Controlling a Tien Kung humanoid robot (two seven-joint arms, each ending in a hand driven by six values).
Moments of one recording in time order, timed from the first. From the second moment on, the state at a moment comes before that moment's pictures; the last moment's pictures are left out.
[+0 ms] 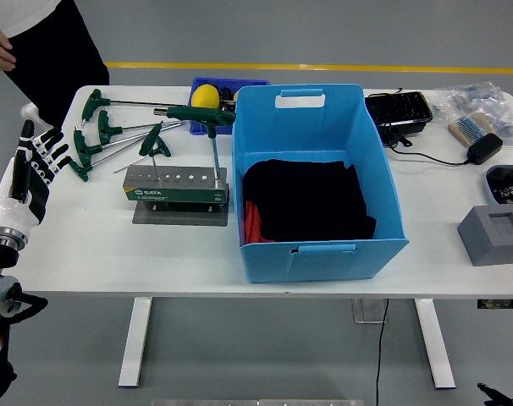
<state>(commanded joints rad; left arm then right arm) -0.15 0.06 -1.73 -1.20 1.18 -0.11 -0.07 0.23 -0.20 0.45 0.22 -0.50 -0.18 -0.12</state>
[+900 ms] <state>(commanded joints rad) -0.19 0.10 -1.69 -1.20 1.31 -0.05 -0.13 0.24 -0.20 0.44 0.22 -0.47 -0.19 -0.12</state>
